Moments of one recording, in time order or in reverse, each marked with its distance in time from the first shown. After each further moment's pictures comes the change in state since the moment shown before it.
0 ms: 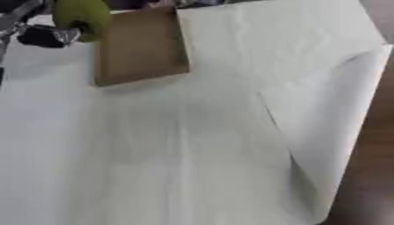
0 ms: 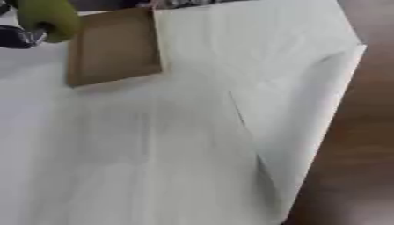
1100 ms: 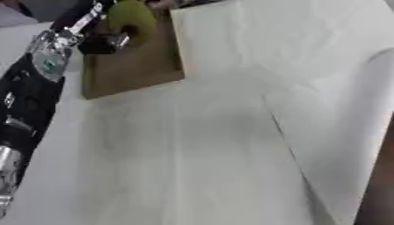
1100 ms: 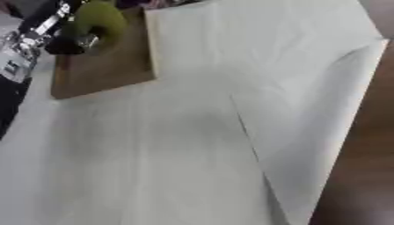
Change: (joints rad) left arm -0.070 0.000 0.054 0.111 -0.045 0.078 0.026; right arm -0.086 0.029 0.022 0.000 -0.047 -0.013 0.021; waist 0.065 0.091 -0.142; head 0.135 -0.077
